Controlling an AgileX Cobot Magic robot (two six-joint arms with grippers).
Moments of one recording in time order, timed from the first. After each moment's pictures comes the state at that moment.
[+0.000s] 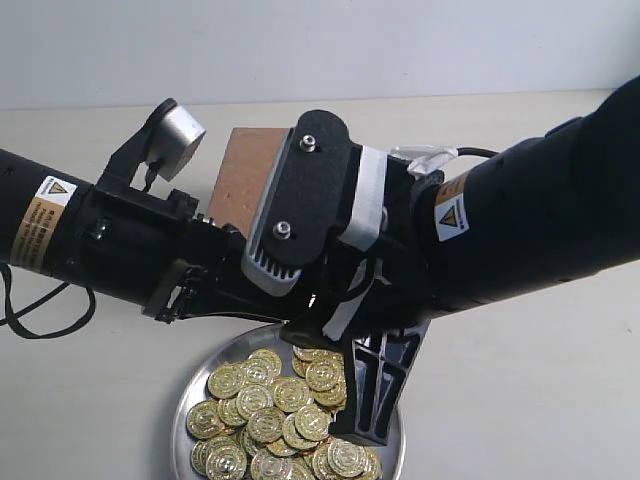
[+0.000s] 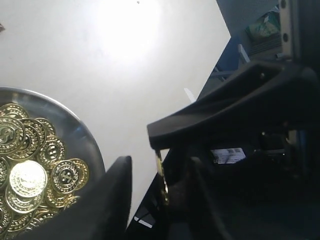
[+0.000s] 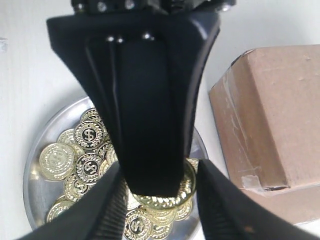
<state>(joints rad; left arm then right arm) -0.48 1.53 -0.74 1.75 -0.97 -2.12 0.79 1.35 -0.83 0.30 0.49 -0.70</state>
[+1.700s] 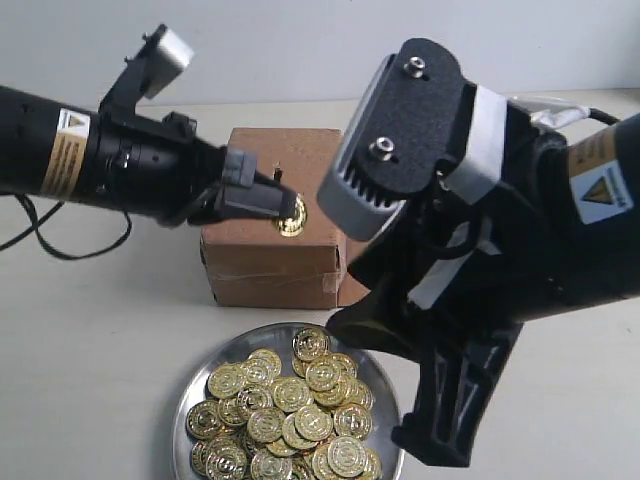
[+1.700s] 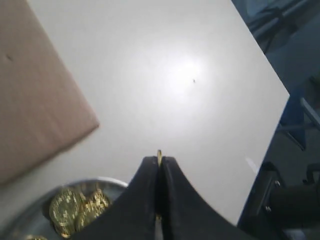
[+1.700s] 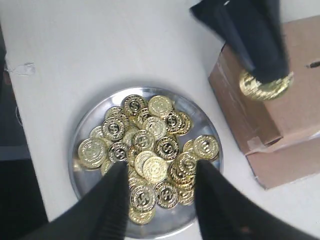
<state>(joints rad) -0.48 1.53 -0.86 1.76 -0.70 -2.08 0.79 1.15 -0.83 0.24 0.66 -0.45</state>
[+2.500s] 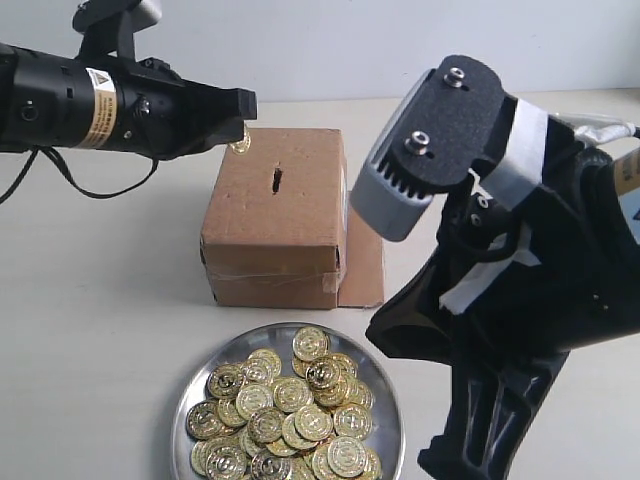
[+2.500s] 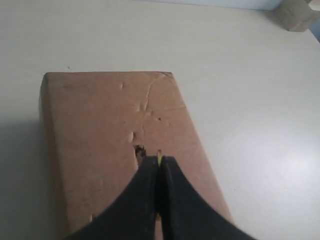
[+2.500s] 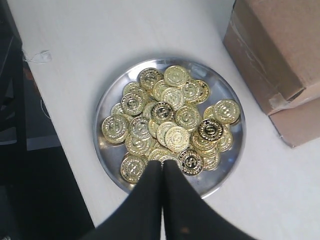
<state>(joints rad) -0.49 1.62 -0.96 1.75 -0.22 -2.12 0.79 1.11 -0.83 0.24 0.78 -0.30</state>
